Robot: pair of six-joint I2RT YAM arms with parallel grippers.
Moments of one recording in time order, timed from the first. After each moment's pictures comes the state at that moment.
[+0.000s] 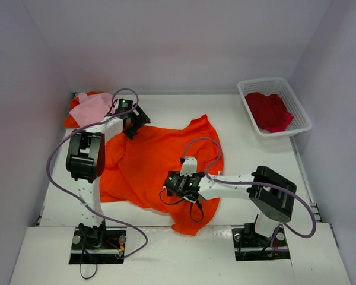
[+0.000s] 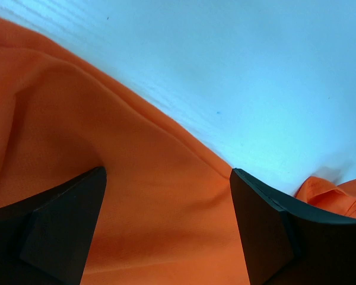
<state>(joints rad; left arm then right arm) -0.18 2.06 1.46 -0.25 0.06 -0.87 1.15 1.67 0.90 -0.43 0.53 1.09</state>
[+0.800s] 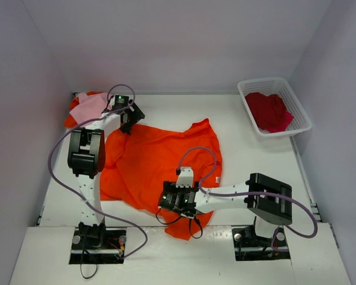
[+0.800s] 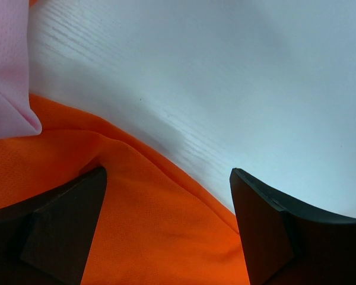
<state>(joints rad) -0.14 2.14 1.58 -0.27 0.00 -0.81 1.32 1.70 0.87 -0.41 0.69 1.23</state>
